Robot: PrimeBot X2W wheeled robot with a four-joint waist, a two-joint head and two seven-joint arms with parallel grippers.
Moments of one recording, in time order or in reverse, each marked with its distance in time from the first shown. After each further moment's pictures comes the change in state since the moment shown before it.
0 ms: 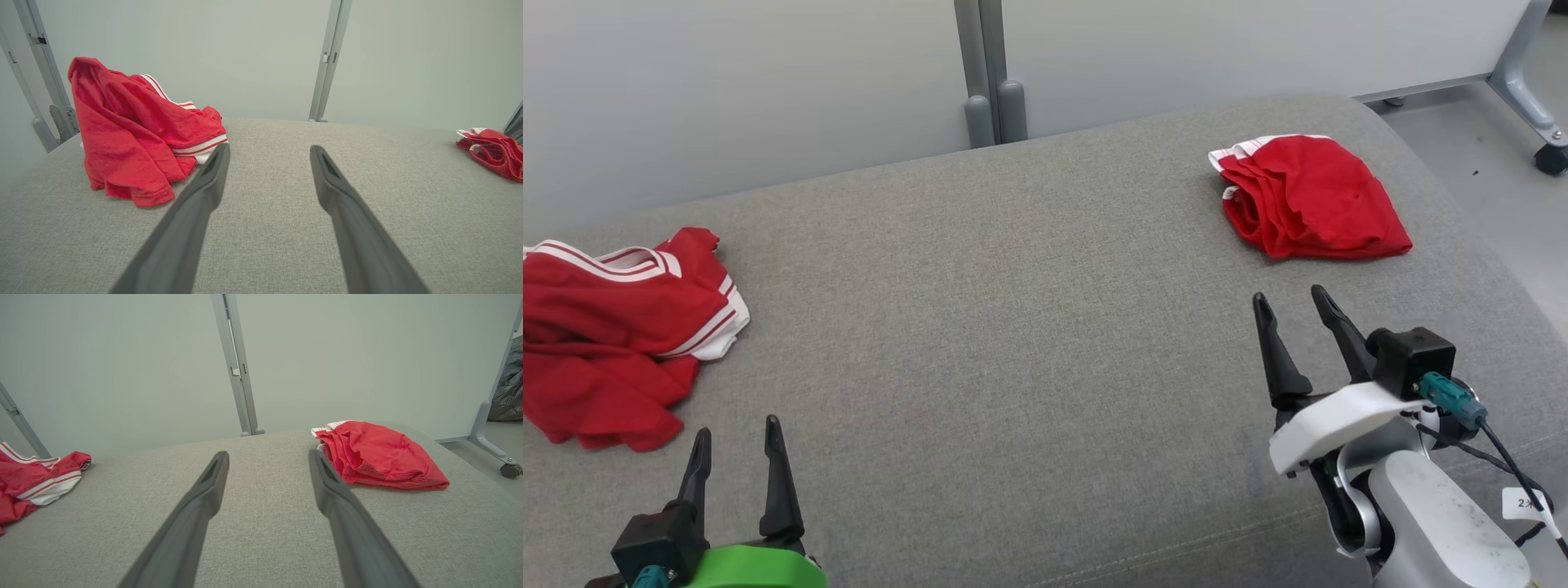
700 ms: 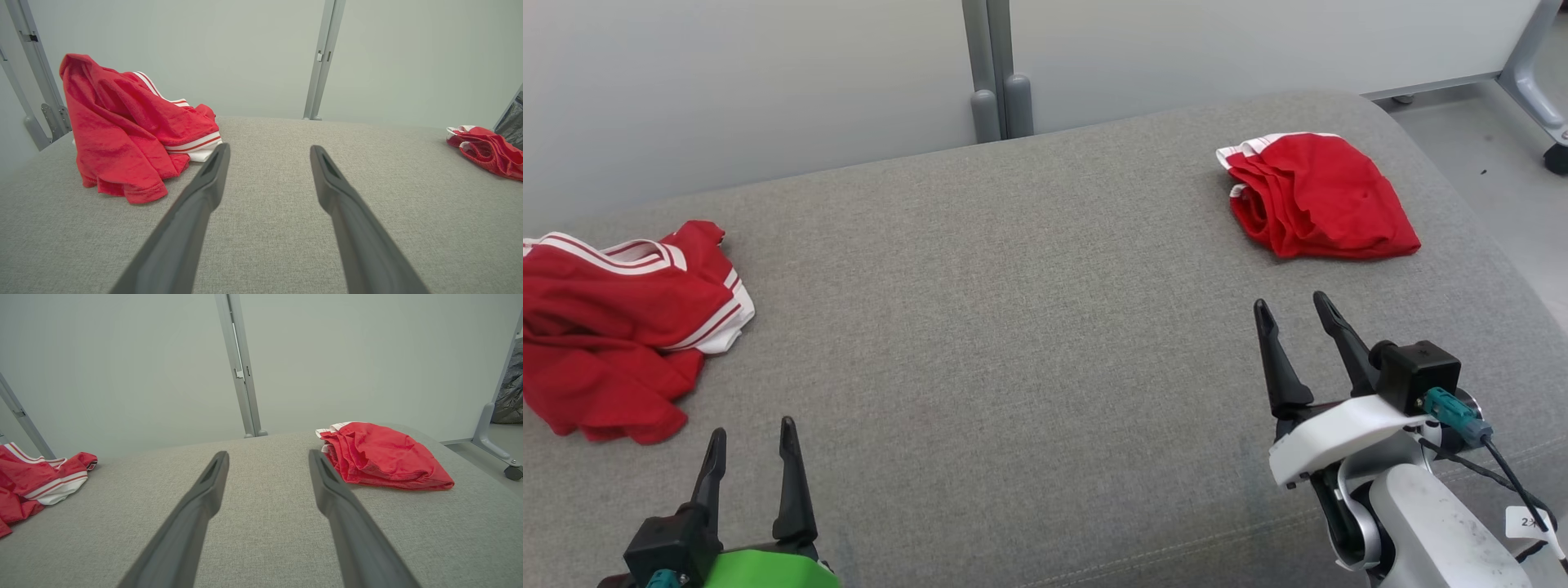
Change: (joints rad) left arm 0.019 0.000 -0.025 -0.027 -0.003 0.000 0.000; right arm 0.058 0.020 -0.034 -0.064 -0.044 -0.001 0.000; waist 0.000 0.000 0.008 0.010
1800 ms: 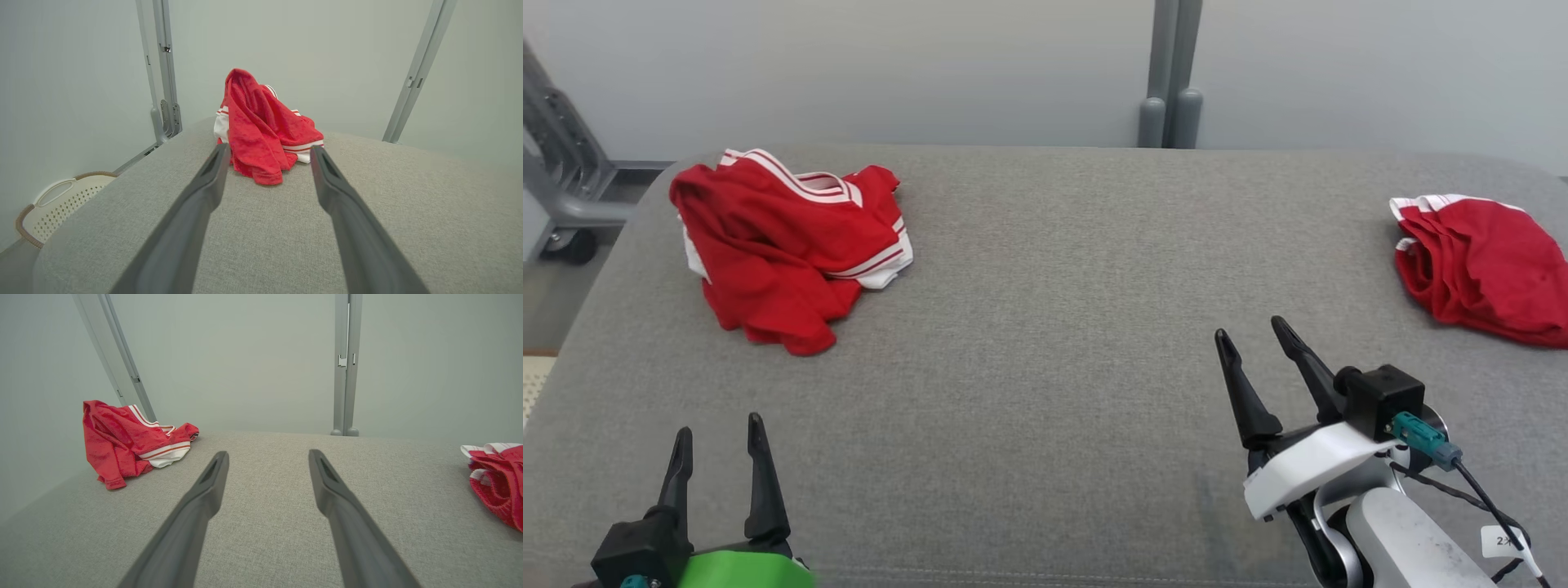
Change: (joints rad) left arm 0.006 0.000 0.051 -0.024 0.015 0.000 0.000; right arm 0.037 0.027 0.032 -0.014 -0.035 0.054 0.000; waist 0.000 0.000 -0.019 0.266
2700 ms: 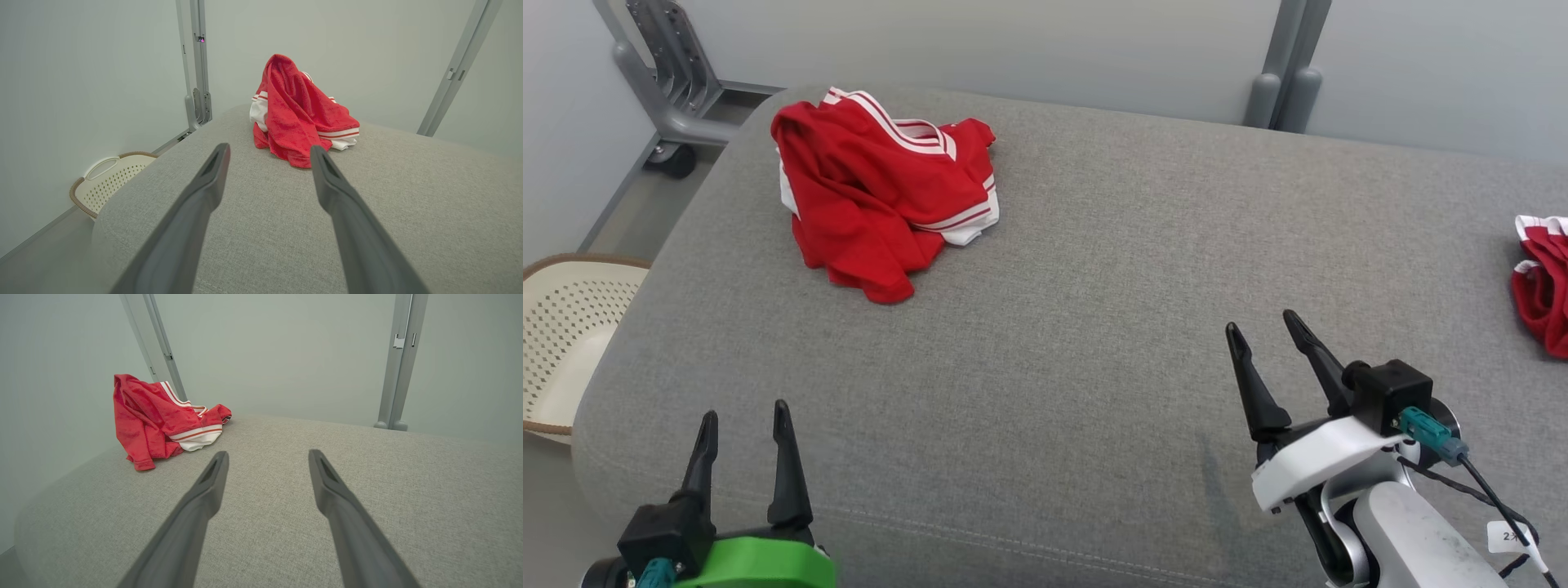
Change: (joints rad) left arm 0.000 0.000 -0.042 -0.007 0.005 0.001 0.000; right arm -0.003 -0.002 -0.018 0.008 -0.018 -0.002 0.000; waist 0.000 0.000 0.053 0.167
